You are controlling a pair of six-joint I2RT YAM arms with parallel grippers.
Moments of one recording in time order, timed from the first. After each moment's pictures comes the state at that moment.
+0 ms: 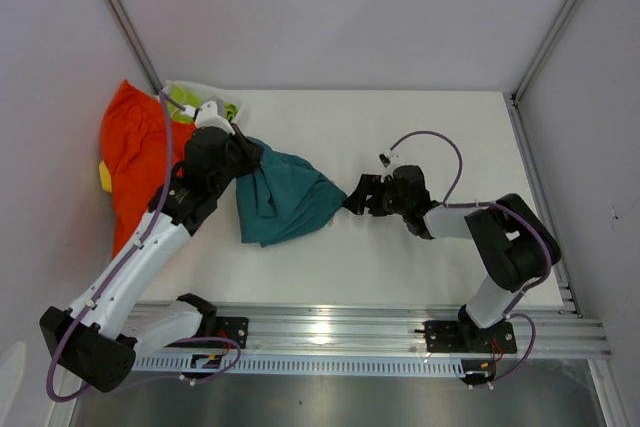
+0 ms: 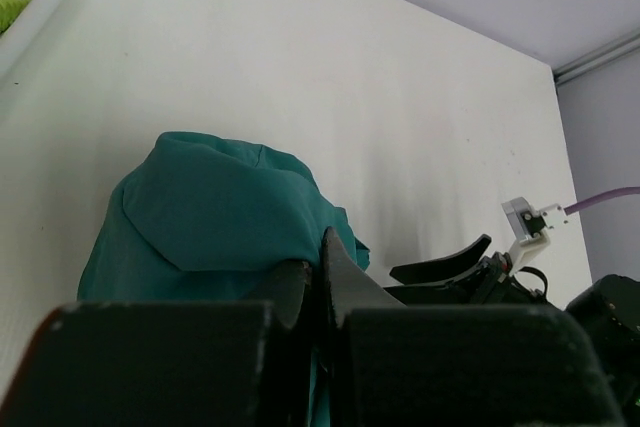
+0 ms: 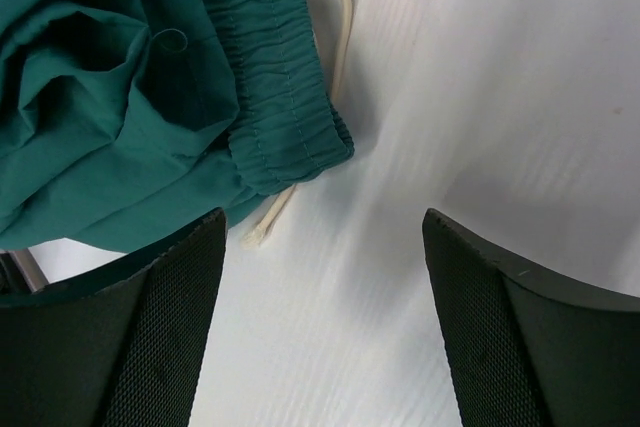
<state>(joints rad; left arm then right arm) -0.44 1.05 1.04 -0.36 -0.19 -0.62 0.49 1.67 0.67 0.49 -0.32 0.54</state>
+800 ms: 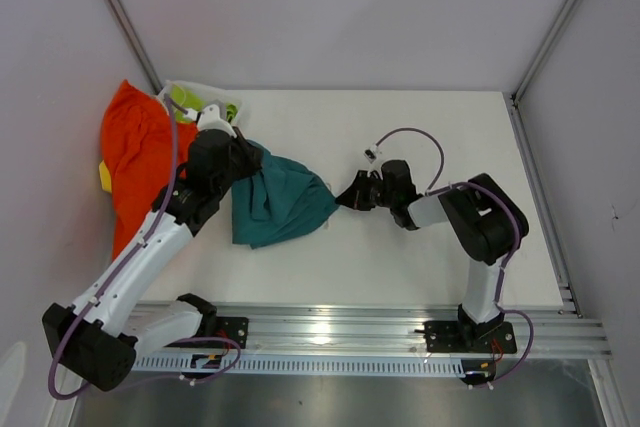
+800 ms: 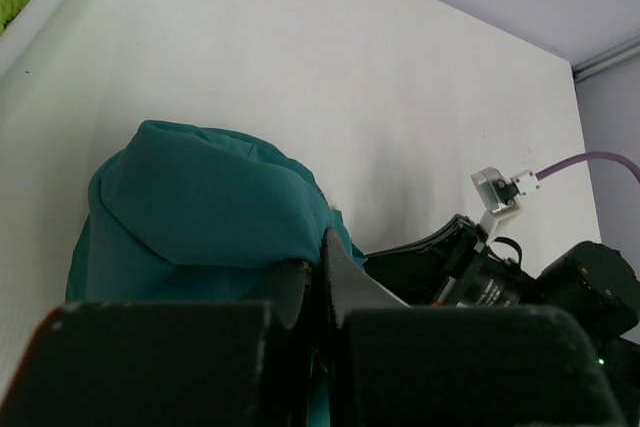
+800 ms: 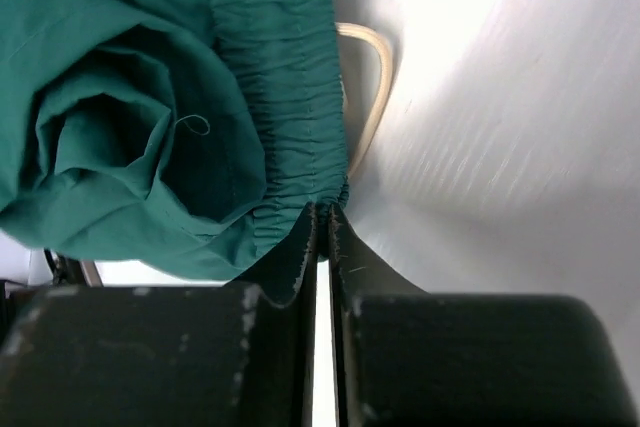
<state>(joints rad) -0.43 1.05 1.01 -0.34 -0.21 -0.62 0.51 1.93 0.82 0.65 -0.46 0.62</state>
